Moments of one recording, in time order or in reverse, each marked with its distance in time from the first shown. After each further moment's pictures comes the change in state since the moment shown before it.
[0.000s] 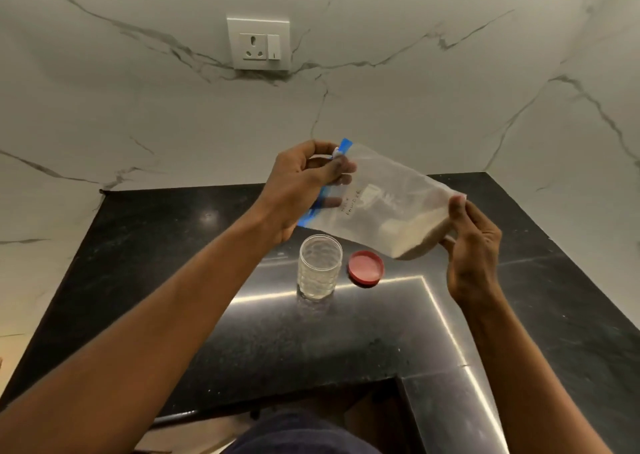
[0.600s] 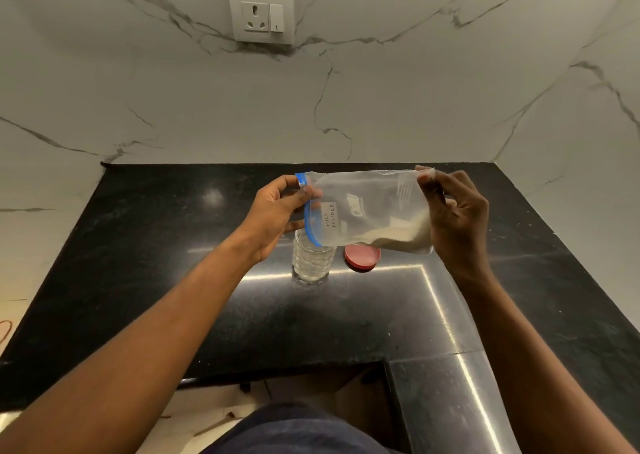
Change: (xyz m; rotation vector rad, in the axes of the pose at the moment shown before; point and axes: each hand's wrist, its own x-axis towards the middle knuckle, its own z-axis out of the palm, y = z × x) left_hand -0.016 -0.086 -0.015 -0.074 0.144 -0.191; right_hand 0.013 -0.007 0.006 -0.444 -0.197 -0.433
